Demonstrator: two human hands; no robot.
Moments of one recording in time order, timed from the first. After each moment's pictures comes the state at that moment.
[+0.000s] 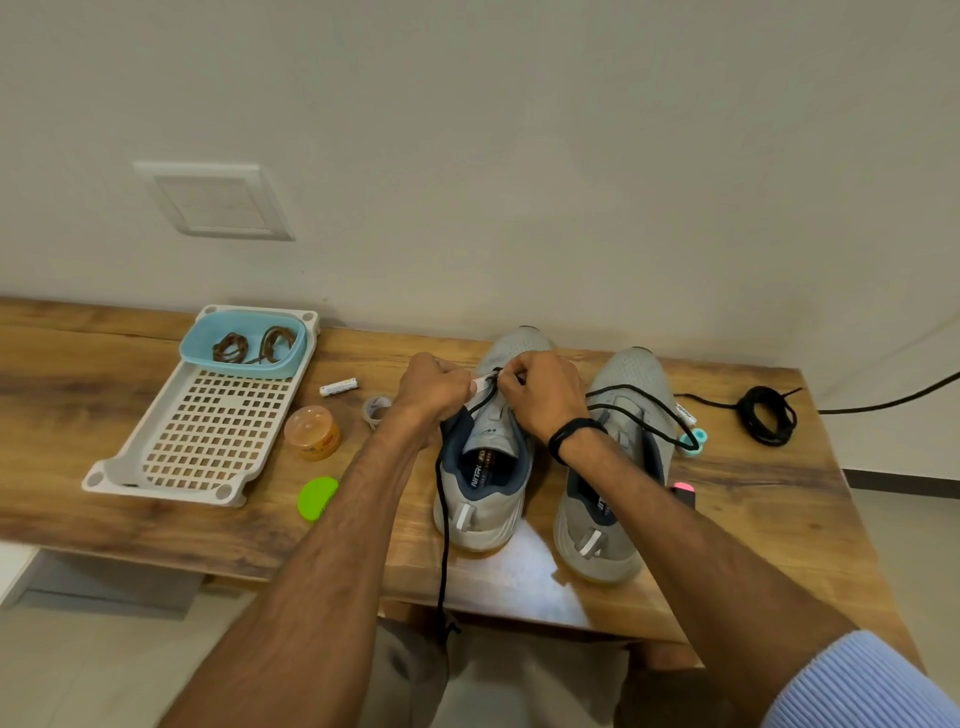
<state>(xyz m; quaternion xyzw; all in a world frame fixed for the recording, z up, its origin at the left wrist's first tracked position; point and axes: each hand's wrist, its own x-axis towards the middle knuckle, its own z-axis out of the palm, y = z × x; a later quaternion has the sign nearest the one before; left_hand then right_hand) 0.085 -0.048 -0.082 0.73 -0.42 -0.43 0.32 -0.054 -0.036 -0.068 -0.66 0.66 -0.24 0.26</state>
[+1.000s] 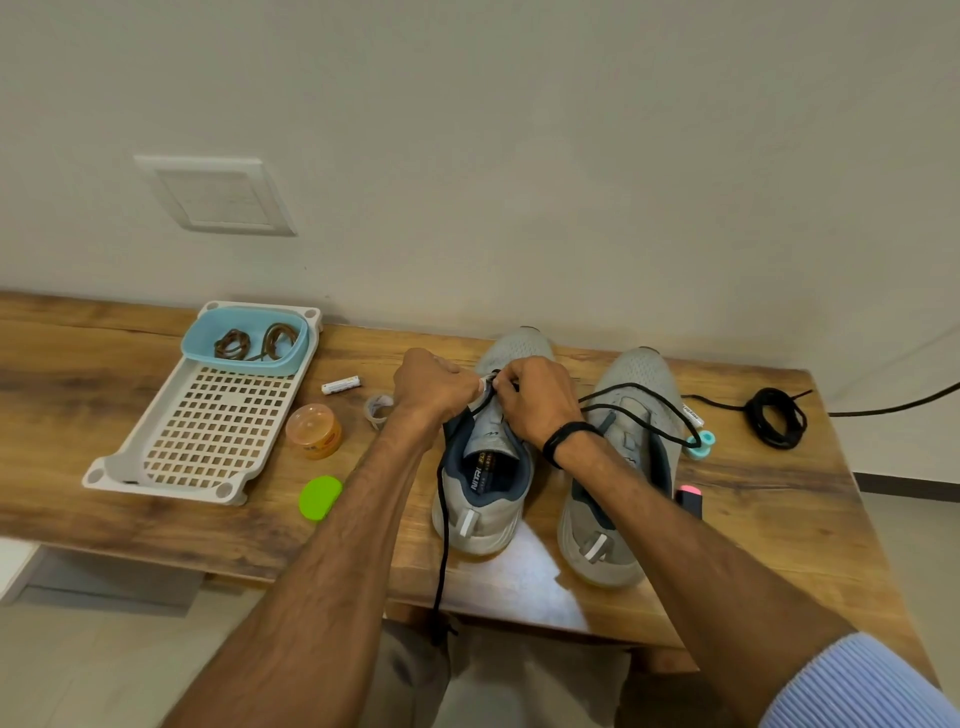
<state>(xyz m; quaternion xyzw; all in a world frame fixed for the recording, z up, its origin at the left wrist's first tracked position) 0.083 -0.039 -0.070 0.76 -0.42 -0.38 0.33 -0.045 -0.035 -0.069 -0.70 0.65 -0.18 0.22</state>
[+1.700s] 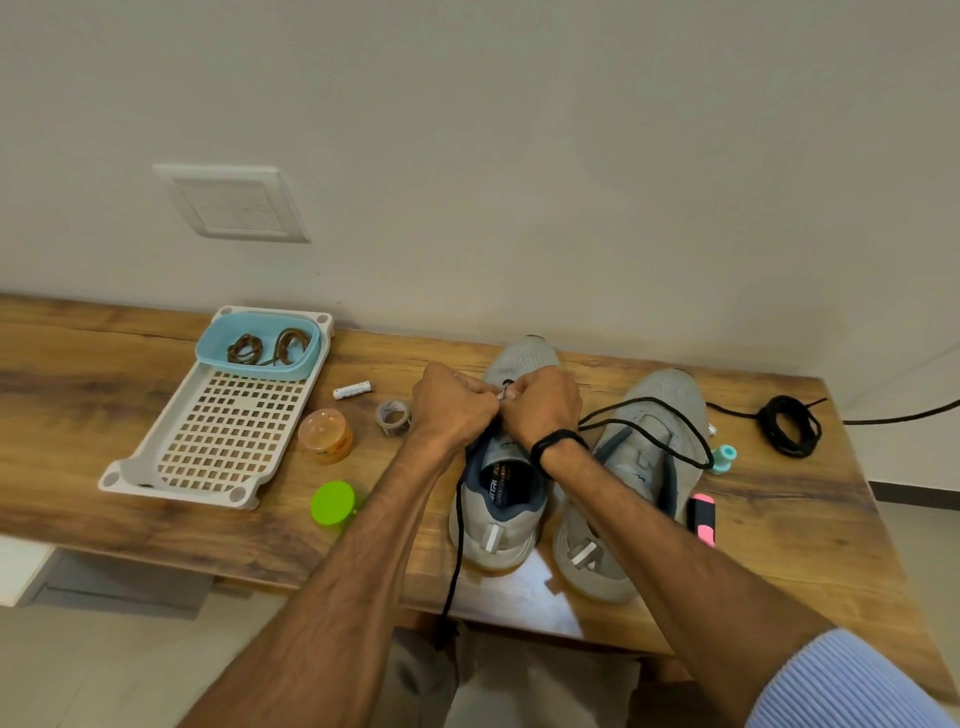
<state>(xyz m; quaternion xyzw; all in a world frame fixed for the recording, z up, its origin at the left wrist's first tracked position) 0.076 -0.016 -0.057 0.73 -0.47 -0.37 0.33 -0.026 -0.030 -0.070 -0.56 0.74 -0.25 0.29</state>
